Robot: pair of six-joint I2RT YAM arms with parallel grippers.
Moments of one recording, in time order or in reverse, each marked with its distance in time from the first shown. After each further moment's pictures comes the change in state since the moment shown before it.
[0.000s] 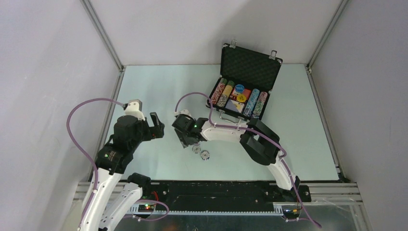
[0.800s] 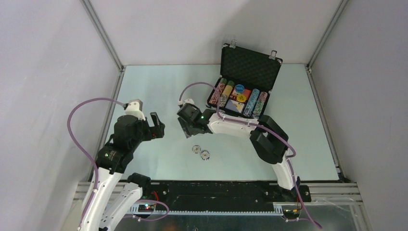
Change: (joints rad) left arm 0.006 0.008 0.000 0.000 0.014 0.001; right arm -0.066 -0.070 0.002 0.007 0.013 -0.067
